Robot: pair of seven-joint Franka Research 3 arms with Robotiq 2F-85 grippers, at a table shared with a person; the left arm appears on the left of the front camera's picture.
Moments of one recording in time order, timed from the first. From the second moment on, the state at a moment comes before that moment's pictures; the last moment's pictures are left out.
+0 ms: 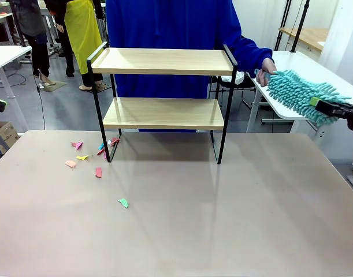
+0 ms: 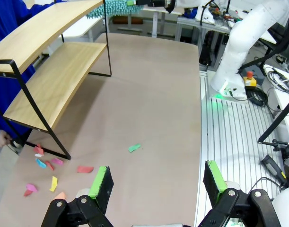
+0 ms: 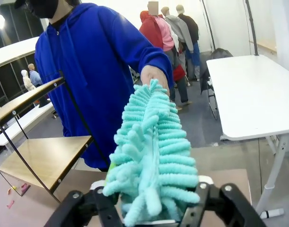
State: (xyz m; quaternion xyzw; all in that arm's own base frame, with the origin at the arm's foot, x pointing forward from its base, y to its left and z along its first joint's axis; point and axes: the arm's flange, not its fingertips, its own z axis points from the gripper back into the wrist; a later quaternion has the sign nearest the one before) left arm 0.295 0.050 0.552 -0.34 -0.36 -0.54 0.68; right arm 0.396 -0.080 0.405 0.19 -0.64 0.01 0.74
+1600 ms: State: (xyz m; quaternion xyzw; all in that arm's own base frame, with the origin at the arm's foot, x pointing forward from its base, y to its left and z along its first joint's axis) left arm 0.296 0.049 0.552 -0.34 -0.36 -0.54 0.68; right arm 0.335 -0.169 0.555 0.34 -0.75 -0.11 0.56
